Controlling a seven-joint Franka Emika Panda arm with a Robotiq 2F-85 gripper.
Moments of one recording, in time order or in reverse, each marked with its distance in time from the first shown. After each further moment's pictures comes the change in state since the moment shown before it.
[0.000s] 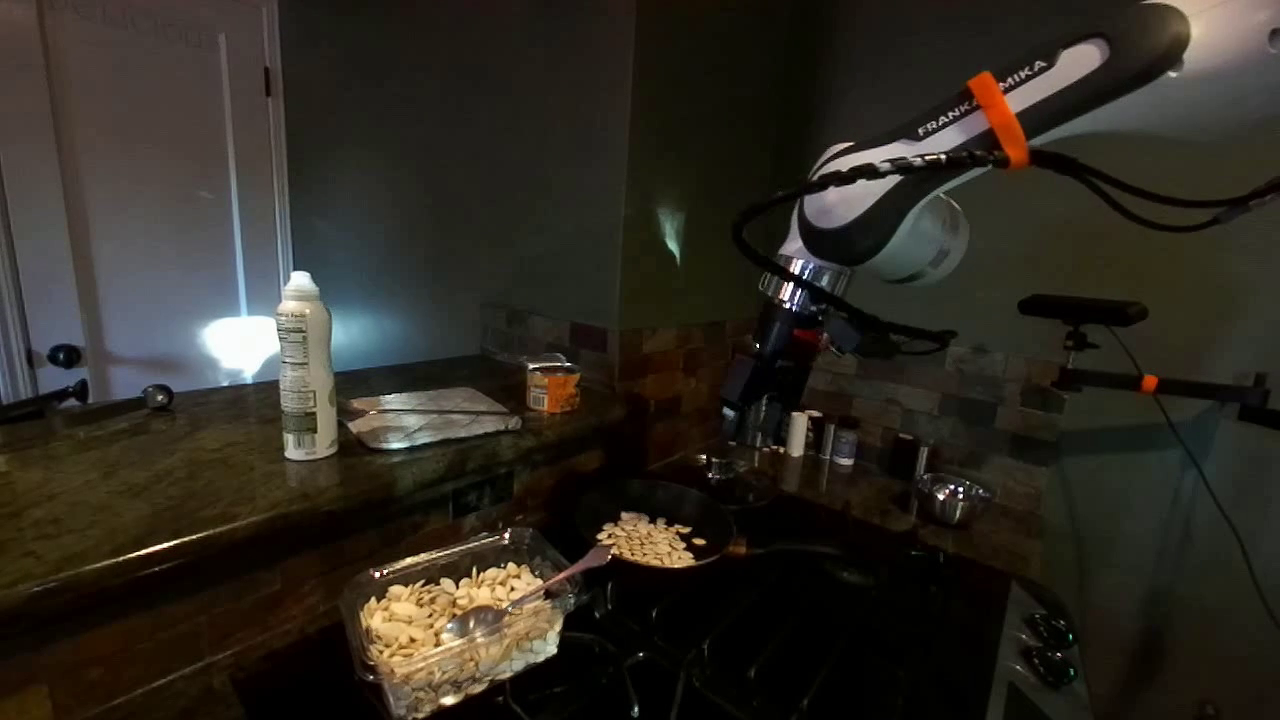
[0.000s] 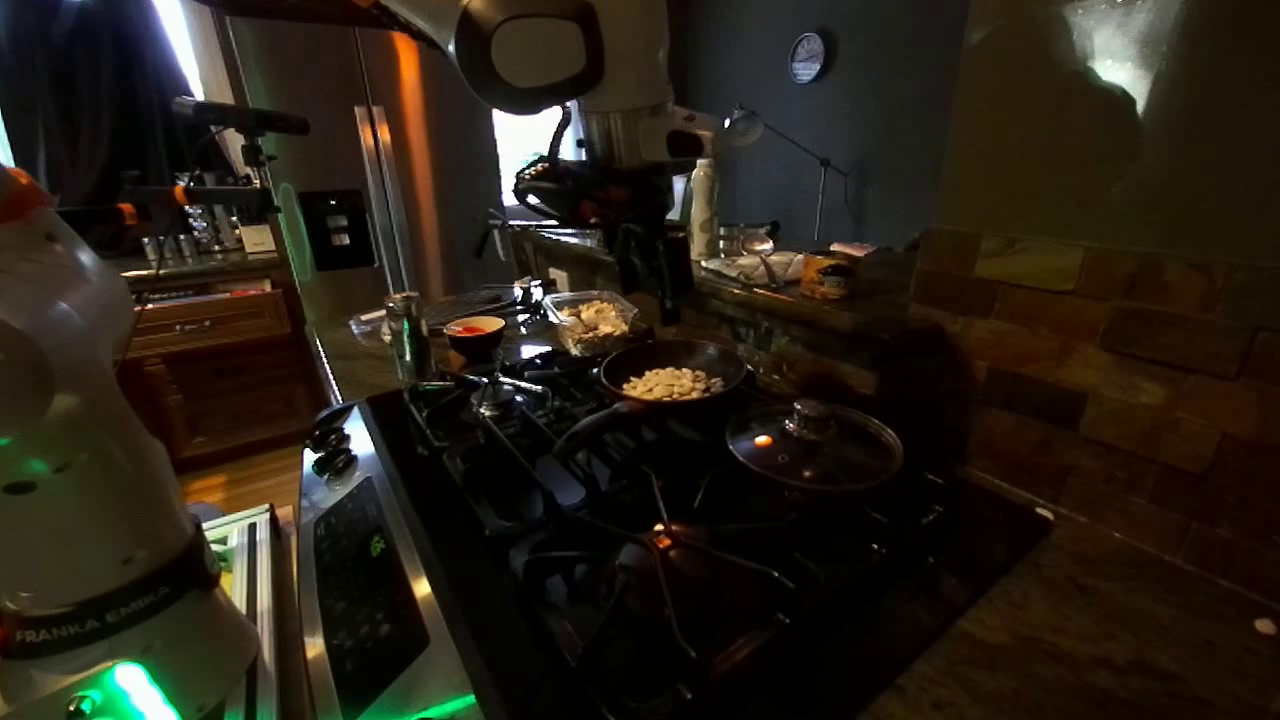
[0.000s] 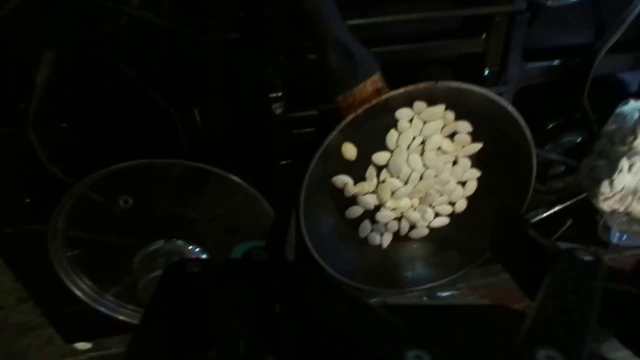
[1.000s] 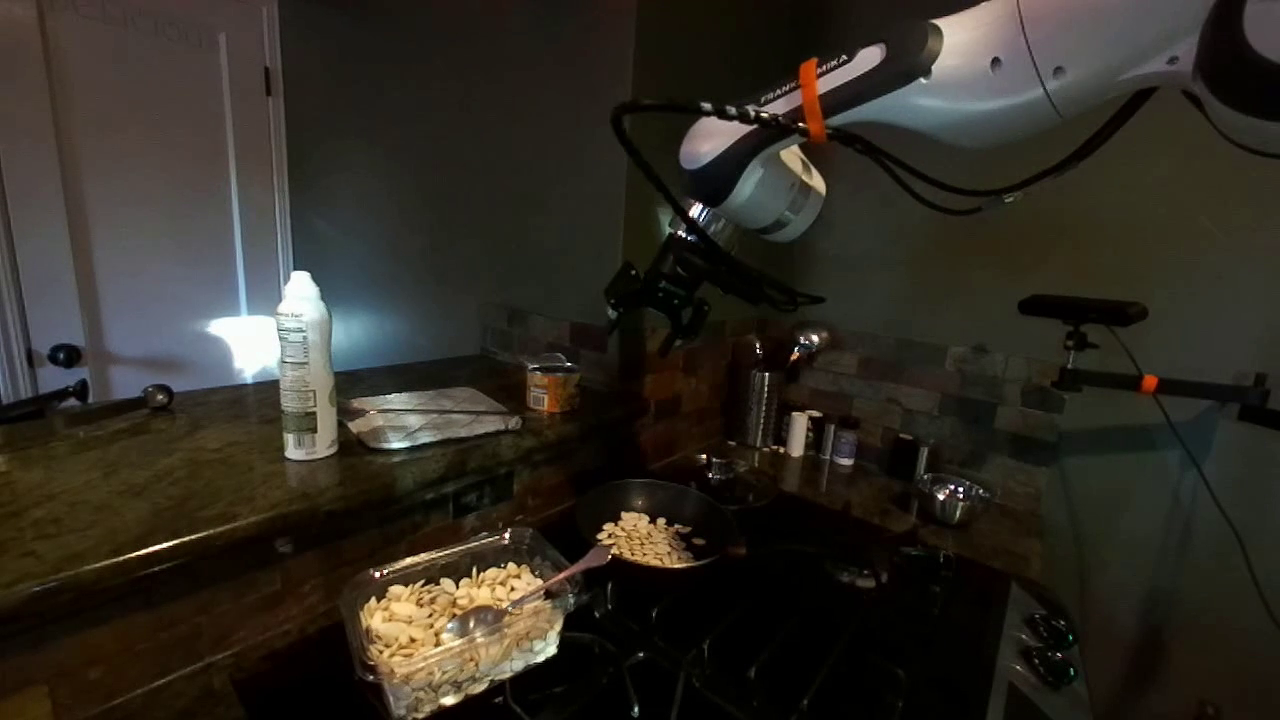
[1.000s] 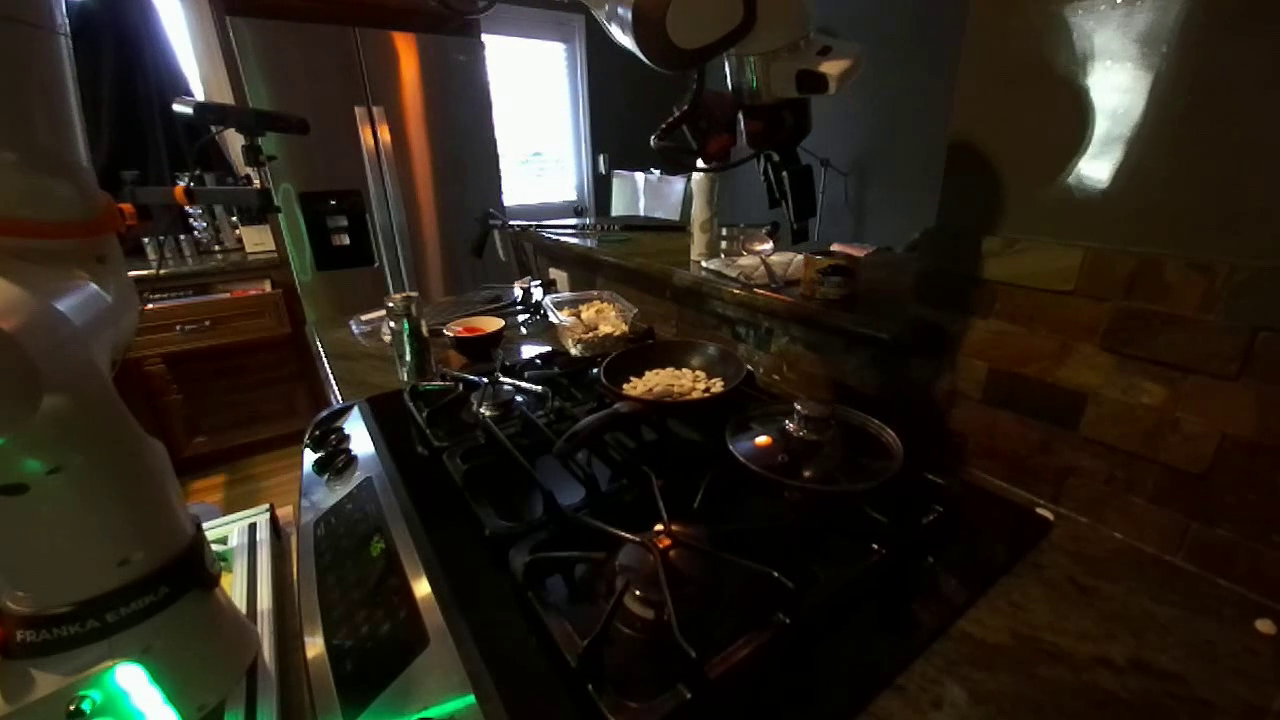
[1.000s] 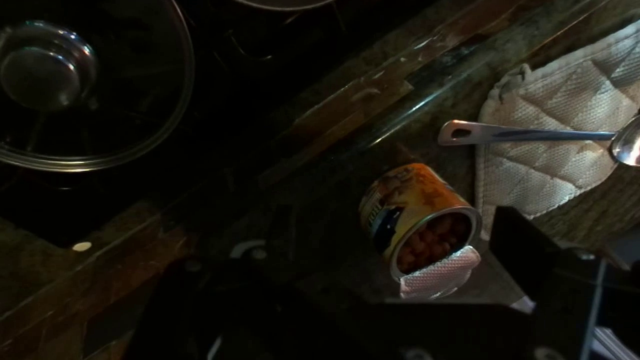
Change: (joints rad) arm -0.043 0.410 0.053 0.584 0.172 0.031 0.354
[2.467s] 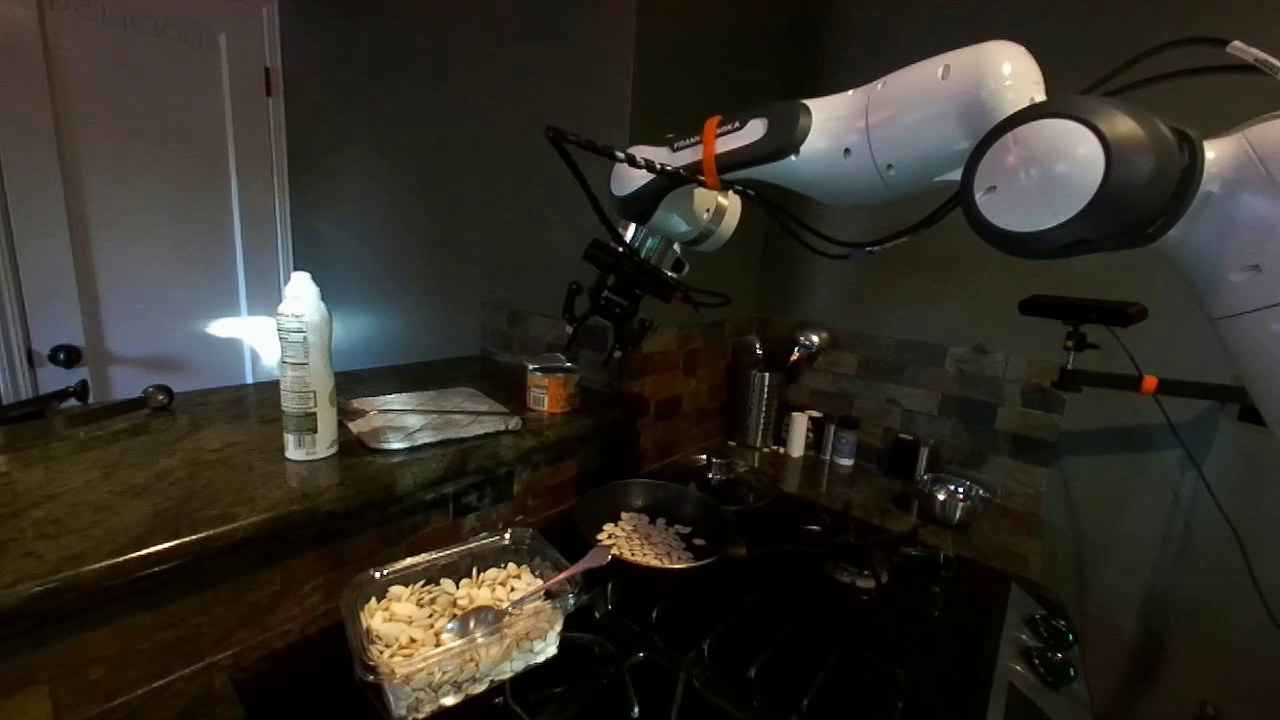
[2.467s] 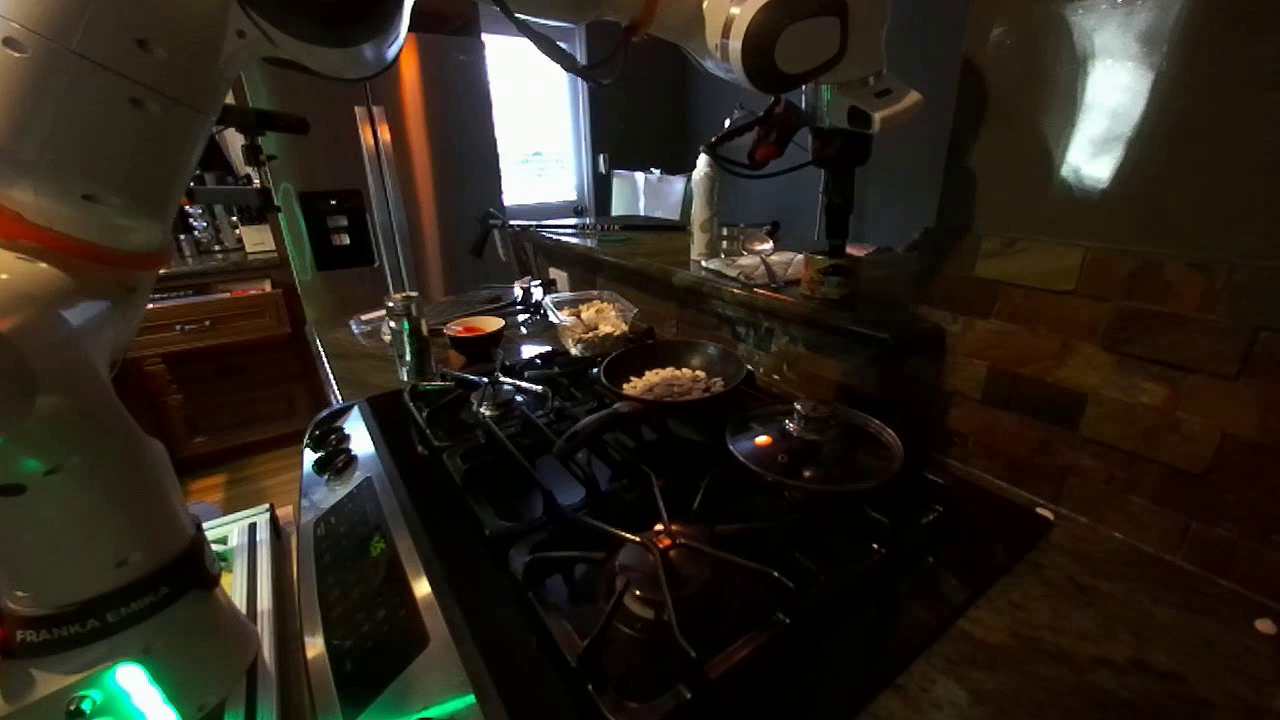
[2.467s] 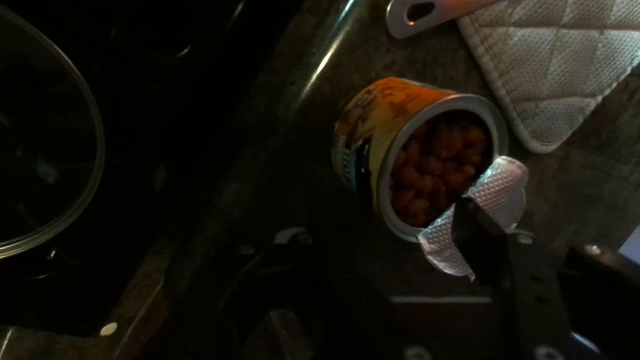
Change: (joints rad) arm -0.020 0.406 0.001 0.555 -0.016 -0.221 0.488
